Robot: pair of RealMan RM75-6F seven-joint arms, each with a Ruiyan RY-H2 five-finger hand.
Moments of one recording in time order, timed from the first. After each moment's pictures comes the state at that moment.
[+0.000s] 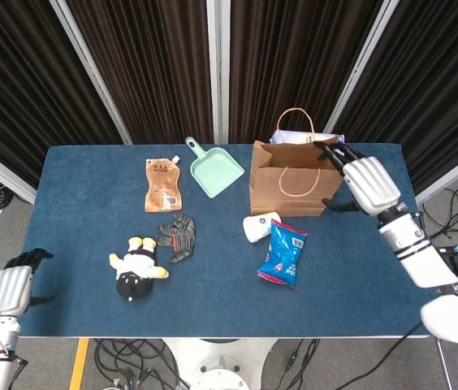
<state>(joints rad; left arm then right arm) -0.11 -1.35 -0.06 -1.43 1.36 1.36 0.04 0.70 -1.00 0.23 -1.61 -1.42 1.02 0.24</state>
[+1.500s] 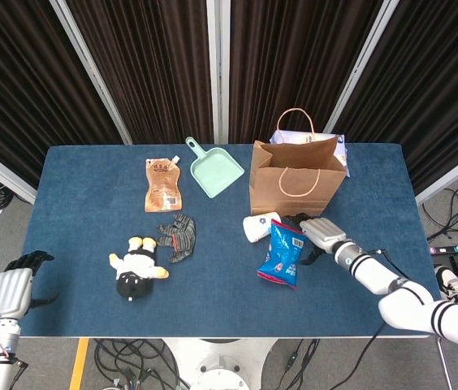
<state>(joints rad) -0.10 -1.35 -0.05 -1.44 1.36 1.37 0.04 0.84 -1.31 0.11 -1.35 -1.30 0.45 0.31</state>
